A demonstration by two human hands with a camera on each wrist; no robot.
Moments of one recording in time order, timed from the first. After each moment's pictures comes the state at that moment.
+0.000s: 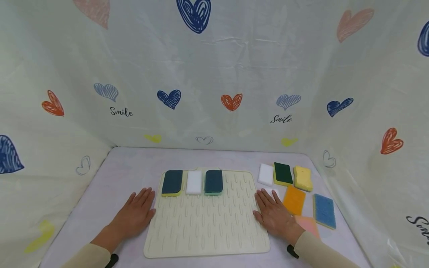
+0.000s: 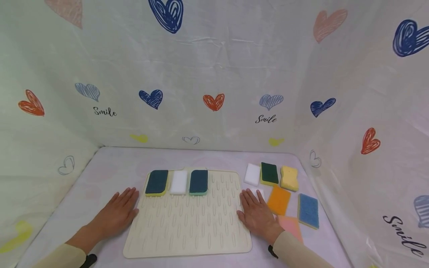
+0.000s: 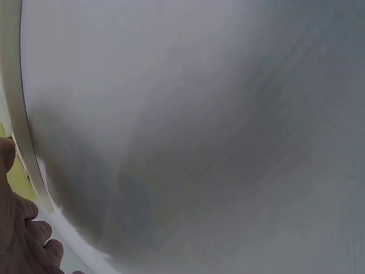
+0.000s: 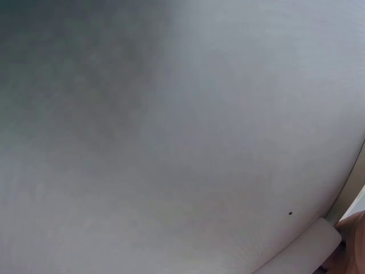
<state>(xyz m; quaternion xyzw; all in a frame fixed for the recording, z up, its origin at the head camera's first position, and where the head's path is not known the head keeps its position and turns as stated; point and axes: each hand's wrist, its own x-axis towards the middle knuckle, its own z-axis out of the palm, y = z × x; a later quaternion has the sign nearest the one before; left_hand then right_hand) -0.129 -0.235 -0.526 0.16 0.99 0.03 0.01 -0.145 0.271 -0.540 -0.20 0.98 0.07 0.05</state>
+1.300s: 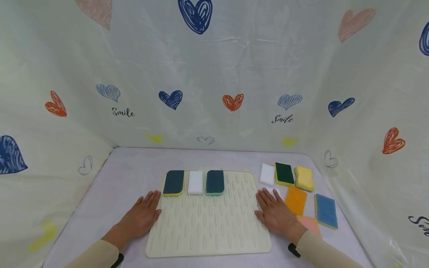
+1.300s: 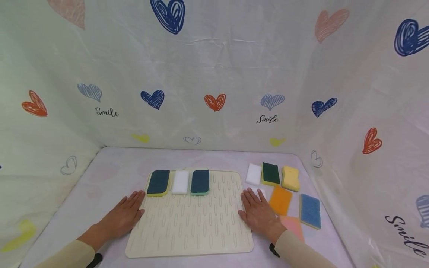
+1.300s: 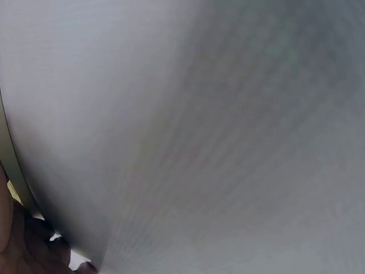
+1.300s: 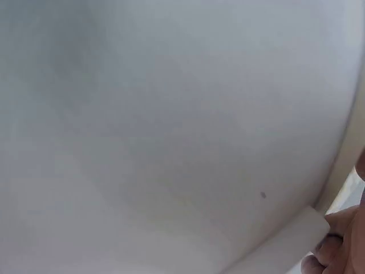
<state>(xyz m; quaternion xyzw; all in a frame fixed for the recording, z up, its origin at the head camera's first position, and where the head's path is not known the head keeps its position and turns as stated) -0.132 -0.227 -0.531 0.17 0.98 0.08 0.05 -0.147 0.272 -0.533 -0.22 0.97 0.07 0.04</state>
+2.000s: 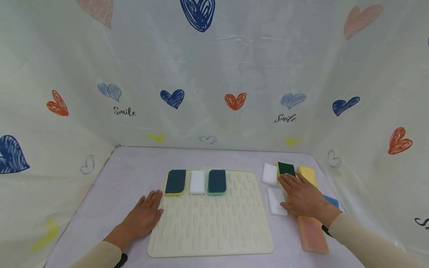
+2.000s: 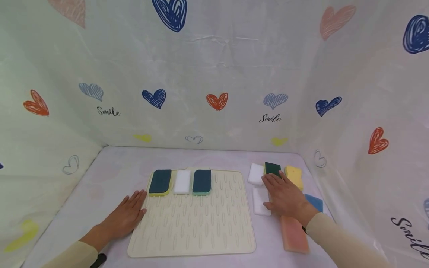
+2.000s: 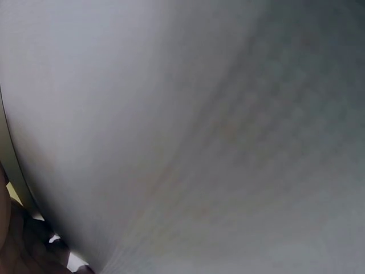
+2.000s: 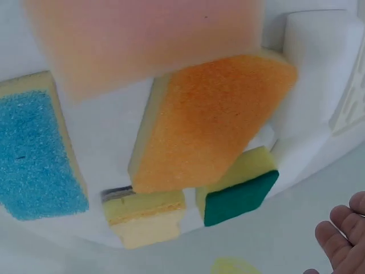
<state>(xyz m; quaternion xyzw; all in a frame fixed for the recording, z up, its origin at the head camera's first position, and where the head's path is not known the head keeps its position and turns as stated) -0.131 -0.223 -0.531 0.16 0.98 0.08 0.06 -0.177 0.344 -0.470 -0.30 0.93 0.19 -0.08</state>
